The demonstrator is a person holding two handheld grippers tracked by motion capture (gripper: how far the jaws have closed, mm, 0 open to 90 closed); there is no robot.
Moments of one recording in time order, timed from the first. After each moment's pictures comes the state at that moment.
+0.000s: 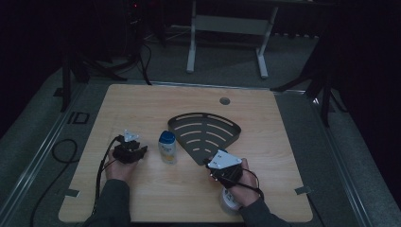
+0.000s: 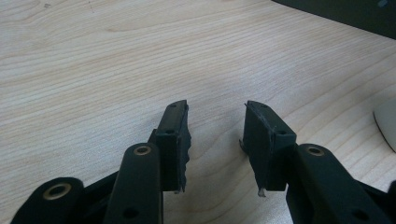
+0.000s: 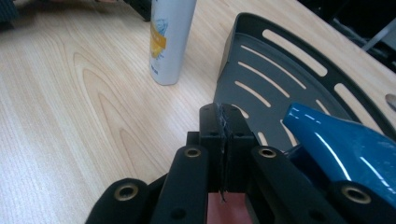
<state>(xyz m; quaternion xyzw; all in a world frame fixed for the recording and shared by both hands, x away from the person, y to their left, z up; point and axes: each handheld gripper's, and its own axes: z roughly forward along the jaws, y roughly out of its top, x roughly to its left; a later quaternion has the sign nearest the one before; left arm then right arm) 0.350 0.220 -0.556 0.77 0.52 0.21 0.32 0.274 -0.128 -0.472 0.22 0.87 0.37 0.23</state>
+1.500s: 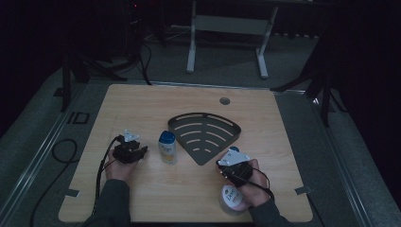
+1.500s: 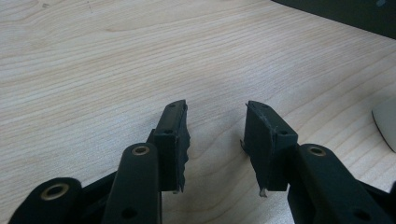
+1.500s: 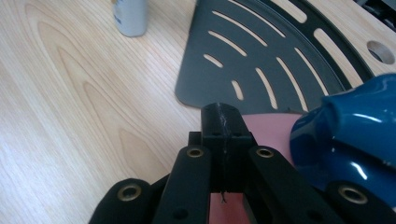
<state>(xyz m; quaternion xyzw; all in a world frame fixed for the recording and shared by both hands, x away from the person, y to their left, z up) 0.350 0.220 -0.556 0.77 0.52 0.20 0.32 0.282 -0.158 -0.479 0.26 0.88 0.32 0.23</state>
